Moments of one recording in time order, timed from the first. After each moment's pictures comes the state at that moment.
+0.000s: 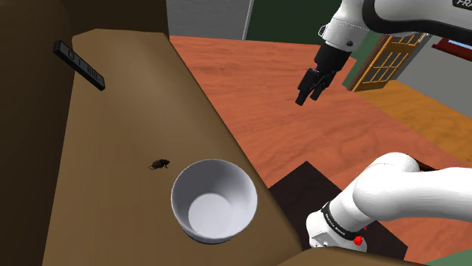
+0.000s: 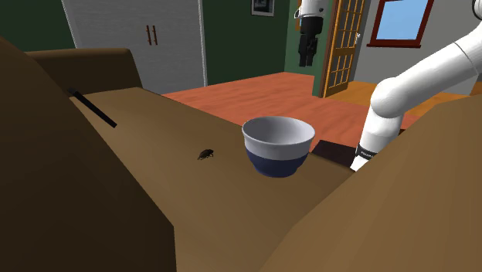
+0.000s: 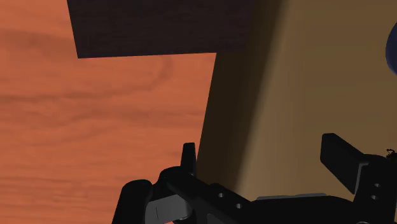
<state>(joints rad) -0.02 -0.83 0.05 -2.42 0.11 1.59 -0.02</state>
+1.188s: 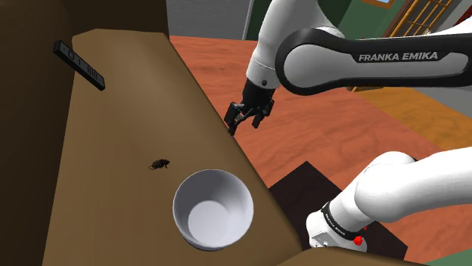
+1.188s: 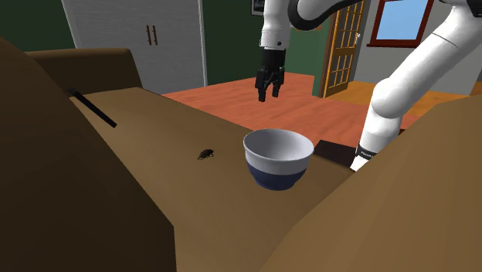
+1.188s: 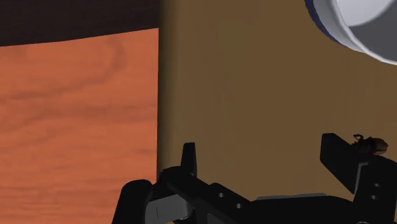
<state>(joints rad) 0.04 -0.54 0.43 -2.44 0.27 1.99 0.37</state>
